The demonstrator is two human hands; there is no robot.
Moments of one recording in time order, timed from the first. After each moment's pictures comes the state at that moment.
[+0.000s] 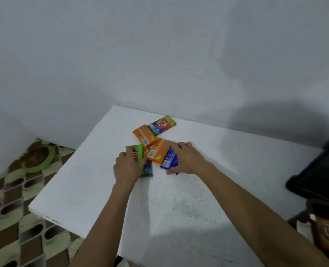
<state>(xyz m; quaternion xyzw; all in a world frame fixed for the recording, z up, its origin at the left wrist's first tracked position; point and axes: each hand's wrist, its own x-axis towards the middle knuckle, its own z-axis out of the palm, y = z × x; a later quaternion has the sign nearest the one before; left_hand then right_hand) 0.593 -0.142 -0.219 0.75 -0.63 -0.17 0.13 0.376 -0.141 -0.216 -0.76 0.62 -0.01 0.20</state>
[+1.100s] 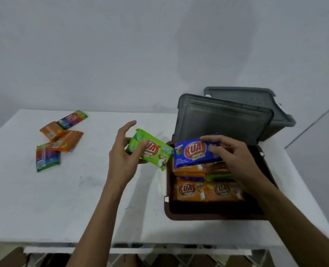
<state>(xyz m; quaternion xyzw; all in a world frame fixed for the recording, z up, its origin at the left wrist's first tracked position) 0.355 0.075 -0.115 0.40 -0.63 -0.51 0.43 0.130 0.210 -0.079 -0.38 0.65 -0.53 0.38</state>
